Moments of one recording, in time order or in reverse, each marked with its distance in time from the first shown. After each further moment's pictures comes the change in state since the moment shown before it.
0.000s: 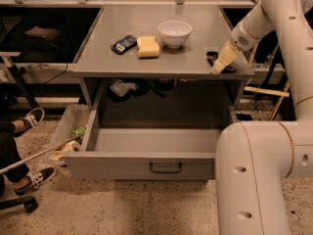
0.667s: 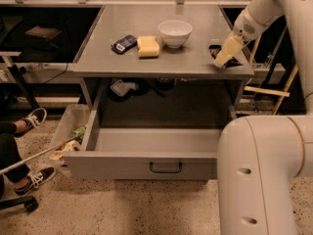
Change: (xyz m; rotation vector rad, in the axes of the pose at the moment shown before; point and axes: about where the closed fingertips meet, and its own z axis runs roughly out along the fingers) arm -0.018 0.023 -0.045 -0.035 0.028 -0.012
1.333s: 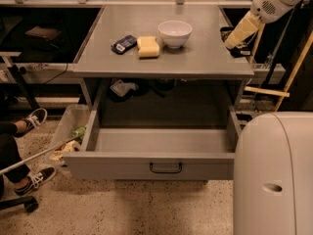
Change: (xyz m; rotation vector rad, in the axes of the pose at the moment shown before) arm -0.010 0.006 -0.079 0.071 -0.061 0.095
